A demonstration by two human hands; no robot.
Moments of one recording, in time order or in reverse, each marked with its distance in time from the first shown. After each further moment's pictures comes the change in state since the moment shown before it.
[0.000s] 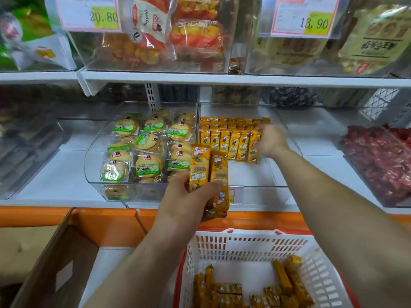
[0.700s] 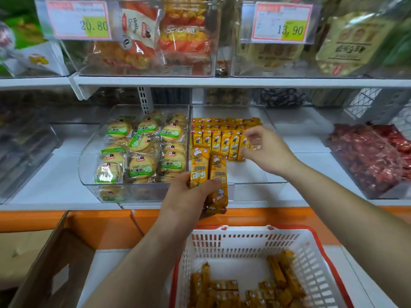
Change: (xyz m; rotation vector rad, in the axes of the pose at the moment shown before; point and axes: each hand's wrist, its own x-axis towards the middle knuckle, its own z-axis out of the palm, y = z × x) left_hand -0.001 -0.001 0.015 -0.011 -0.010 -0.033; right_hand -0.099 -0.021 -0.052 0.254 -0.065 -0.181
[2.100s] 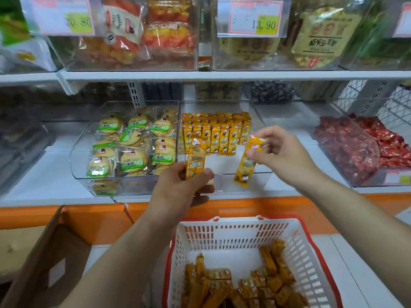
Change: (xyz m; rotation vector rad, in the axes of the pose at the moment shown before) left_hand -0.010 0.004 0.007 0.082 -0.036 0.082; right_hand -0.075 -0.004 -0.039 0.437 0.040 -0.011
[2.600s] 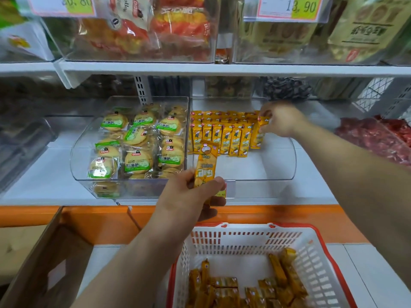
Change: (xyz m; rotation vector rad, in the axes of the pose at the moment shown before) left_hand 0.011 -0.007 -0.008 -0.055 -0.040 -0.051; right_hand 0.181 0.057 -0.014 -1.020 -0.142 -0.087
